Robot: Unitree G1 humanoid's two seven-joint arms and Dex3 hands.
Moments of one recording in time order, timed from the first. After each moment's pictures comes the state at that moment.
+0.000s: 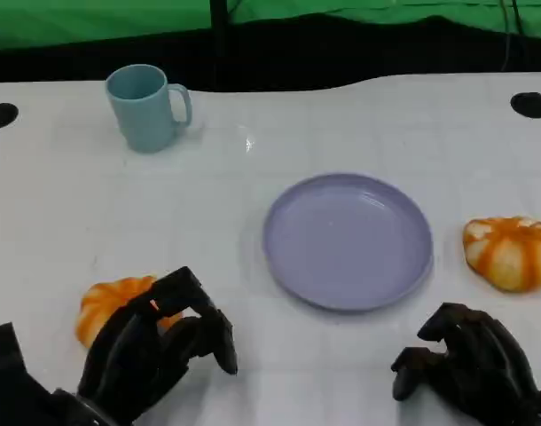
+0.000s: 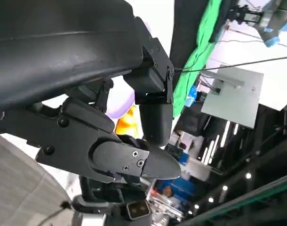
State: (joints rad) left arm -0.03 -0.02 0.13 0.34 -0.50 -0.08 -0.81; right arm -0.08 0.05 -0.20 0.44 0.51 0.11 0.68
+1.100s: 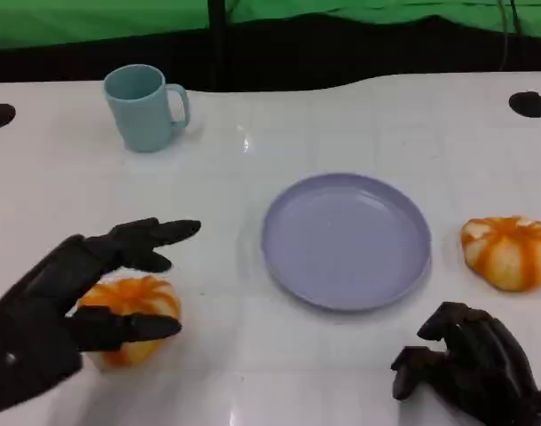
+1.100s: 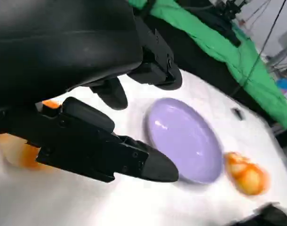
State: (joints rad) left arm -0.04 0.39 0.06 -0.03 0.16 -0.24 -0.50; right arm -0.08 0.05 -0.20 0.44 0.51 0.10 0.68
